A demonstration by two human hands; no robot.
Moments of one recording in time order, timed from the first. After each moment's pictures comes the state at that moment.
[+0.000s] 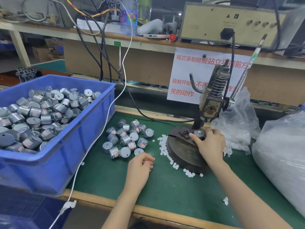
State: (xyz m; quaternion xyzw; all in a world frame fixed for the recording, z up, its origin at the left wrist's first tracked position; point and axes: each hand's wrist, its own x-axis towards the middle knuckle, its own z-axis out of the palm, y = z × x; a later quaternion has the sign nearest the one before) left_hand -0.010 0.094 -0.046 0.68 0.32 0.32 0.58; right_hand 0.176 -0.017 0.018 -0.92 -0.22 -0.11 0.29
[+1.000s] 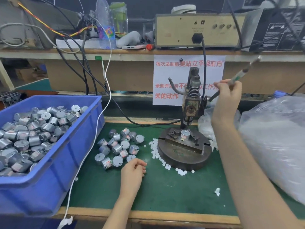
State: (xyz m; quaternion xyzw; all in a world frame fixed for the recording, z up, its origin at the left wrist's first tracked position) left_hand -0.007 0.094 -0.044 0.68 0.34 0.32 0.57; right_hand 0.166 -0.037 0.148 -0.52 -0.19 -0.16 0.81
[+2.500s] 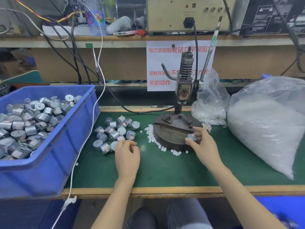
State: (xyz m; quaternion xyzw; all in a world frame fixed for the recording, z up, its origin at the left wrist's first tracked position) left_hand -0.014 0.086 -0.034 0.76 0.38 0.41 0.33; right_hand 0.127 -0.089 -0.010 -0.84 -0.25 -0.04 0.48
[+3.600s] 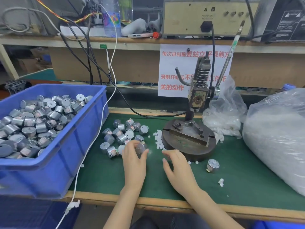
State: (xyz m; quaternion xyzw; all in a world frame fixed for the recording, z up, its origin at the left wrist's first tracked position) left_hand -0.013 0.089 -0.043 0.75 0.32 0.44 0.38; right_hand 0.065 -0.032 -0.042 -0.80 -0.46 -0.05 0.37
